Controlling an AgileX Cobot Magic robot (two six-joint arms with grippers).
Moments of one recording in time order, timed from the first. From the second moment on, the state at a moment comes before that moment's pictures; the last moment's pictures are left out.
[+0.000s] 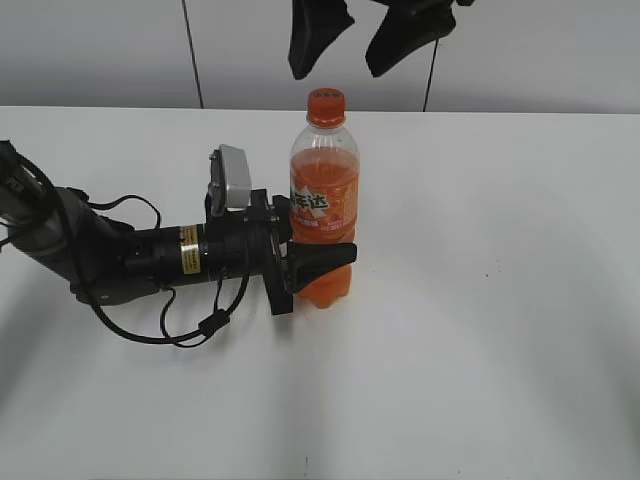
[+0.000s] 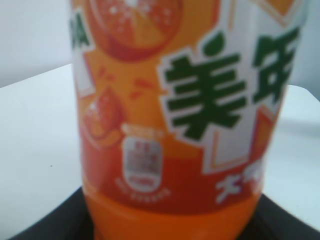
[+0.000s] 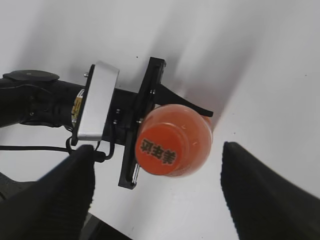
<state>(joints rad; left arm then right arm) -0.34 2.38 -1.09 1.10 -1.29 -0.39 0.60 1.89 -1.91 0.19 1.22 0.10</state>
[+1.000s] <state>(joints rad) -0.34 2.38 -1.09 1.10 -1.29 -0.39 0.60 1.97 -1.91 0.18 1.22 0.09</state>
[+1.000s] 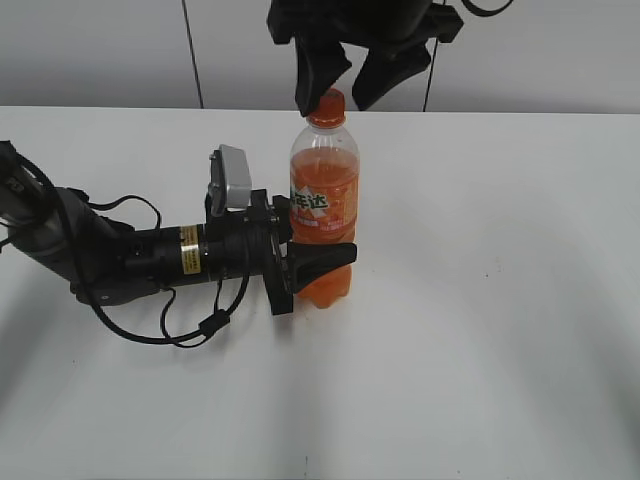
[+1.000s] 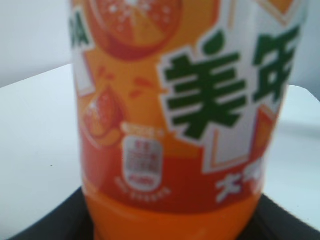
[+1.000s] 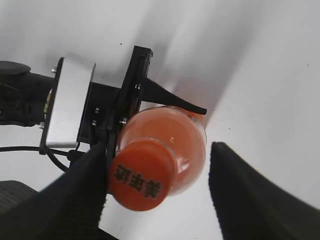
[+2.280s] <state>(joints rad) -0.35 2.38 -1.09 1.10 -1.29 -0.38 0.60 1.97 -1.91 0.25 1.22 -1.00</state>
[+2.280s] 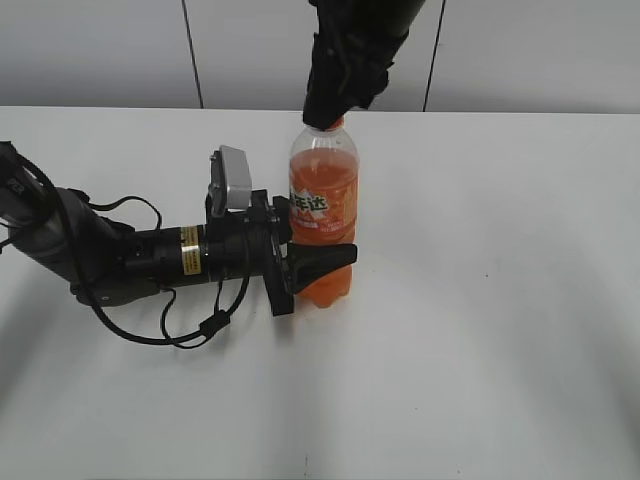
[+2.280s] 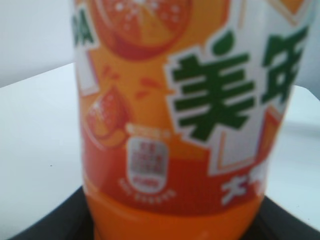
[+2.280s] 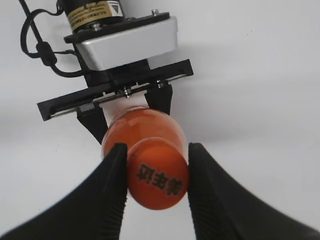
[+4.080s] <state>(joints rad) -0.35 2.39 -1.09 1.09 -1.29 -0.38 0.61 1.88 -1.91 0.28 1.23 -0.22</state>
